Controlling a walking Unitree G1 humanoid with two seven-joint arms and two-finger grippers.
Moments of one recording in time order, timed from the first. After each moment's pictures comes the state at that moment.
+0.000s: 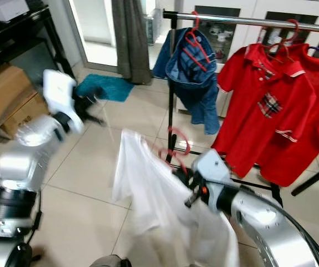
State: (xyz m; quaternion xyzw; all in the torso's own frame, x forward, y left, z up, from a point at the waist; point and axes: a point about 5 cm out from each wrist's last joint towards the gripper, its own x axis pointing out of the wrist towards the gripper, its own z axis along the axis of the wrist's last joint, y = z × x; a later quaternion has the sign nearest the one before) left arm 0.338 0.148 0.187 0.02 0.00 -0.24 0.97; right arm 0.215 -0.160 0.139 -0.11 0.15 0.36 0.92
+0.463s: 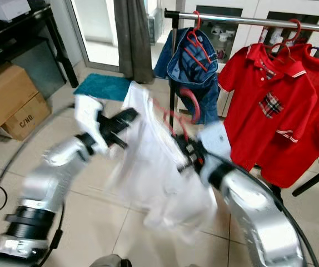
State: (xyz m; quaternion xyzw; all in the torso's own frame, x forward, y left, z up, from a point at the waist) left arm 0.315 0.097 0.158 -0.02 -0.01 -0.36 0.93; right arm 0.242 -0.142 0.173 -0.07 0.04 0.26 0.96
